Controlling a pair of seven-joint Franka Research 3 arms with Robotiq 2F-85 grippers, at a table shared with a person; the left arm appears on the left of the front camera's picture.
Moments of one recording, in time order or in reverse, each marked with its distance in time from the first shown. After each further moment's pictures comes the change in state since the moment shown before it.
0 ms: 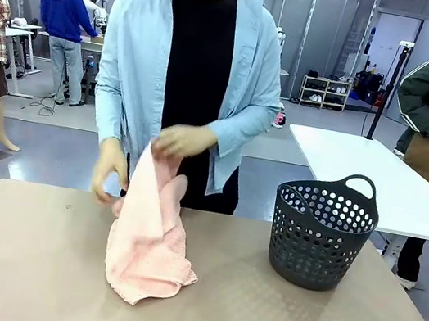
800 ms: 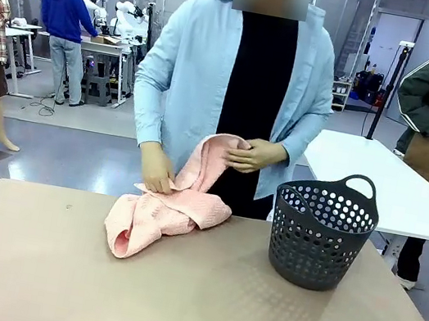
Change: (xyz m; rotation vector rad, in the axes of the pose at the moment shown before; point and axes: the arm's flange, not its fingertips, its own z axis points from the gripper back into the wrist) left arm 0.000 0.000 0.000 0.000 0.000 0.000; right arm 0.000 0.000 0.000 0.000 0.000 0.000
